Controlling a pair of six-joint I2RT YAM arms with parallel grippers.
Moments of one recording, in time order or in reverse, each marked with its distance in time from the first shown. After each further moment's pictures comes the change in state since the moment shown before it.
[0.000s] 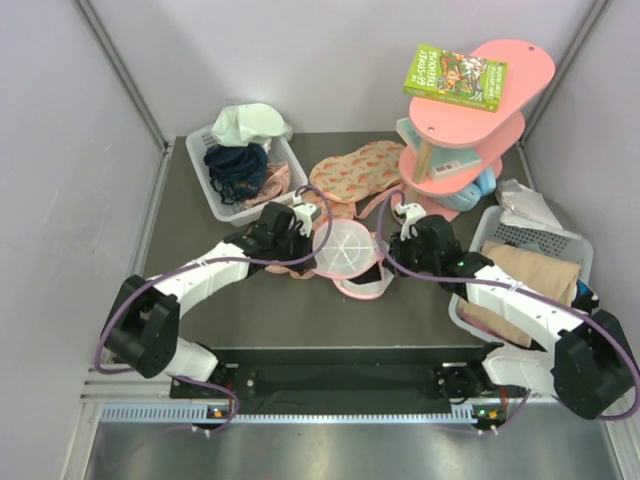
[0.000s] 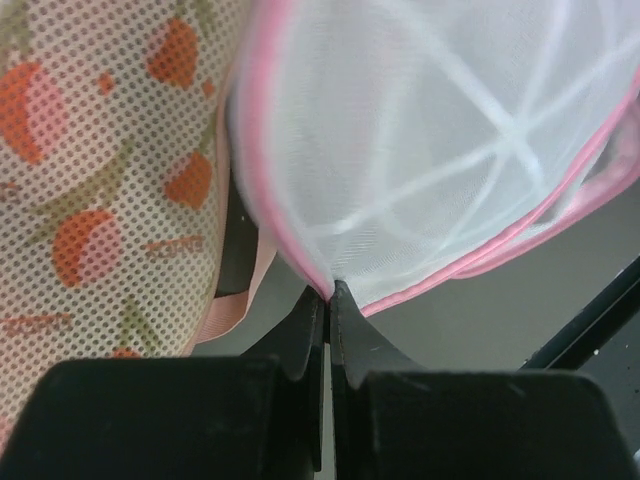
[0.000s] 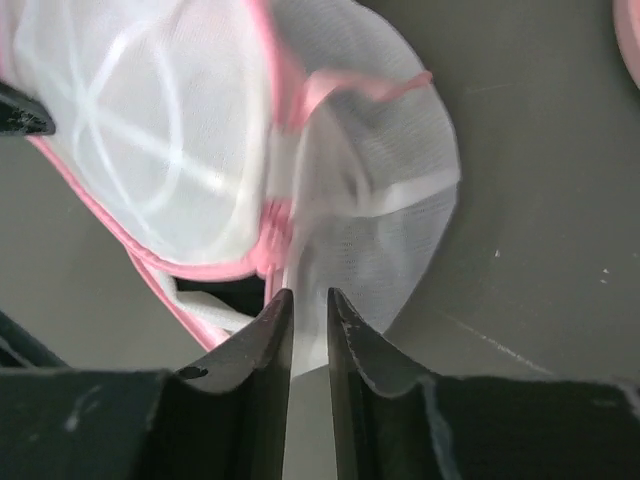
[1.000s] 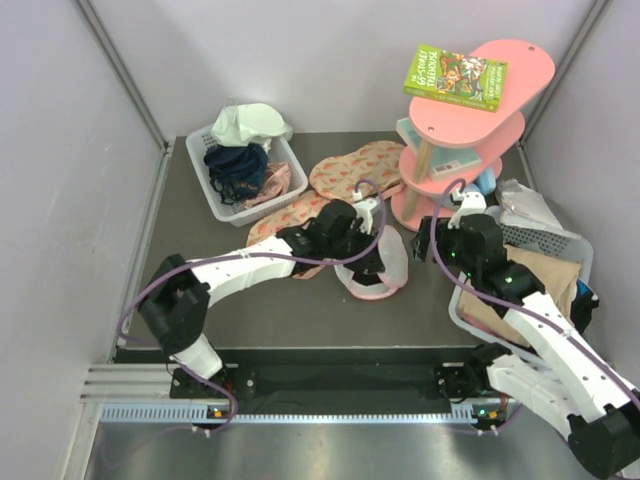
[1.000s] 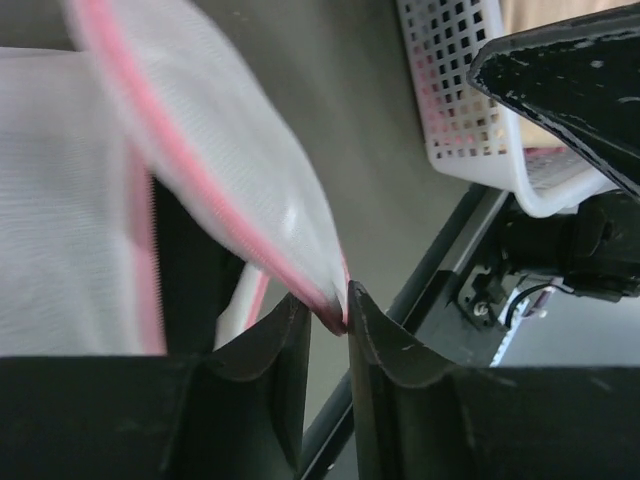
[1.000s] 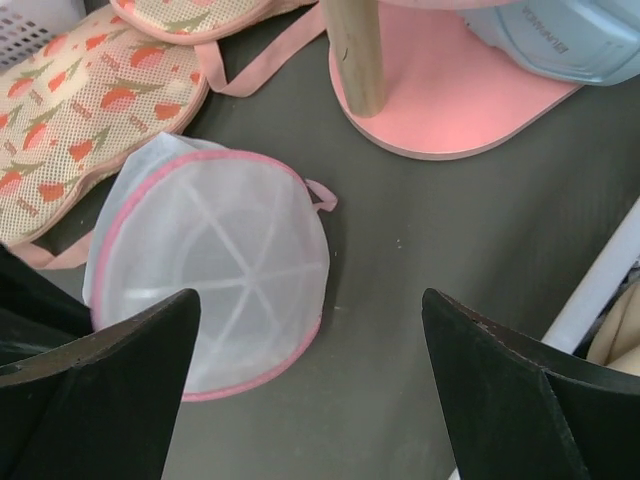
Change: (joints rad) left arm -0.309 0.191 0.278 0.111 0.042 -0.315; right arm -0.119 -0.330 0.073 -0.255 0.280 0.052
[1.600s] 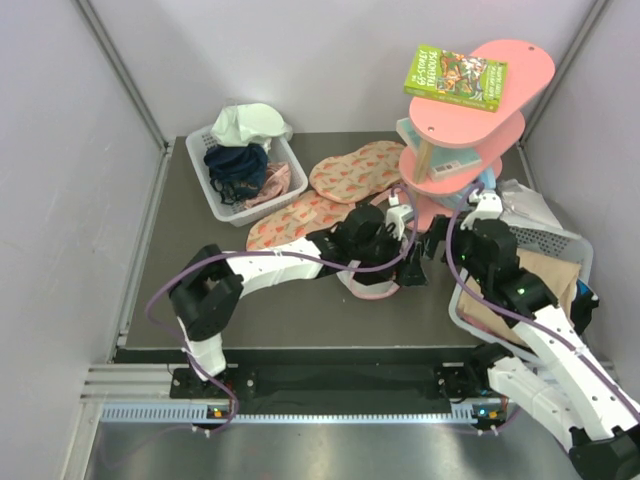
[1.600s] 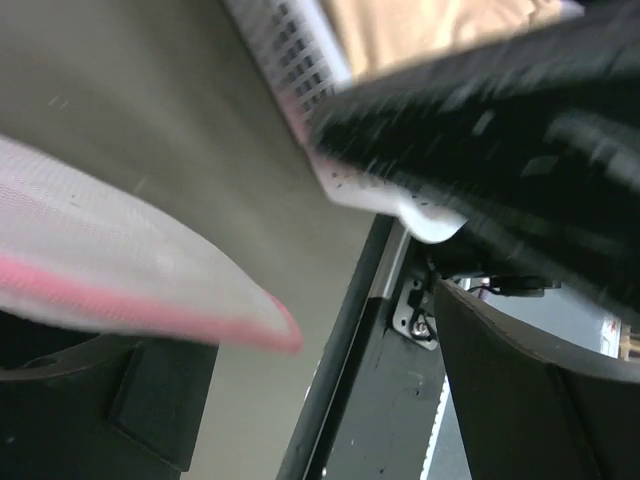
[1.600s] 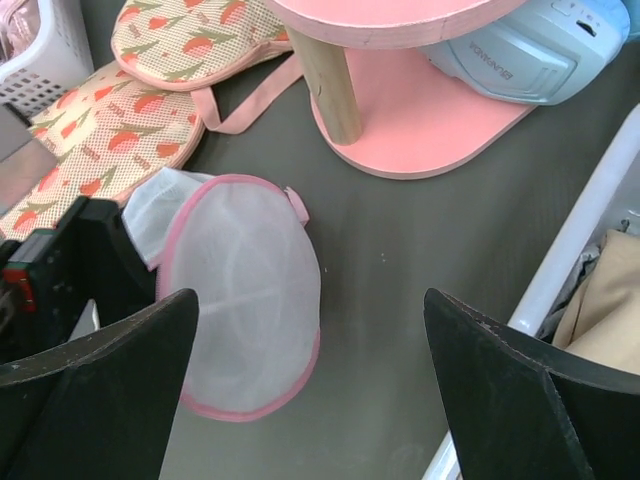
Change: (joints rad) left arm -0.097 0.162 0.093 0.207 0.137 -0.024; right arm -0.016 -0.099 0.000 -0.014 0.052 0.024
